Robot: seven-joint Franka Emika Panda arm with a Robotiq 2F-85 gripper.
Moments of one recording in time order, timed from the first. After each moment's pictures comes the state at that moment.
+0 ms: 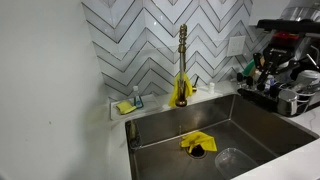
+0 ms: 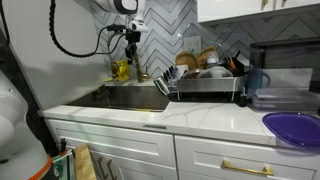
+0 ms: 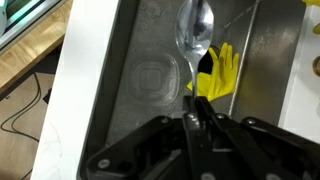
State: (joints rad) arm 0.09 -0.11 0.20 -1.91 0.33 1.70 0.94
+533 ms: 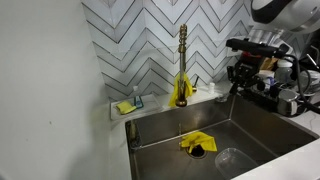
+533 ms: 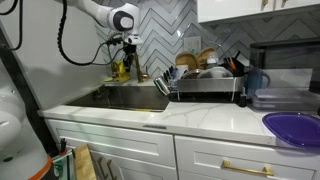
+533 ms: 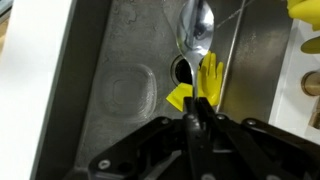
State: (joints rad) arm 0.19 -0.01 0.26 -1.95 0.33 1.93 1.04
